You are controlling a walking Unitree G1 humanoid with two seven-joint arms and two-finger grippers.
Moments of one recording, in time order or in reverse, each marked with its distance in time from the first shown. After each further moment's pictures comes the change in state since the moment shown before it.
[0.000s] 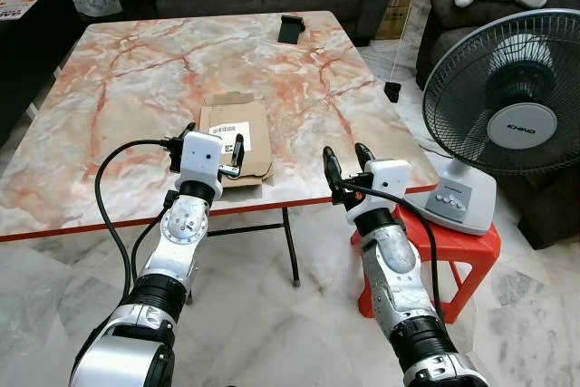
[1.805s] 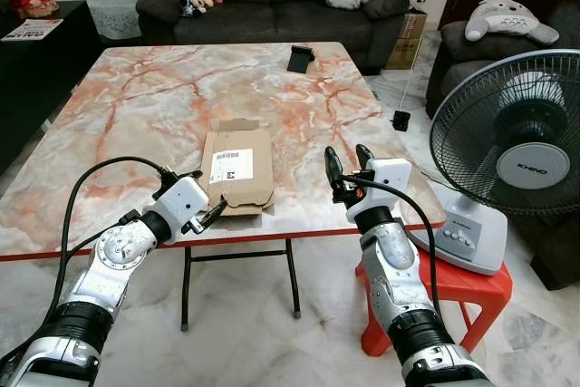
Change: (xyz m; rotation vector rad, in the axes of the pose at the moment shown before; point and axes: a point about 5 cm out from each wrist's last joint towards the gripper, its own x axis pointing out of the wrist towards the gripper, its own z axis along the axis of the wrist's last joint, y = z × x) left arm -0.047 0.038 -0.027 0.286 0.182 -0.601; right arm 0.005 -0.002 -0.005 0.043 0.021 -0.020
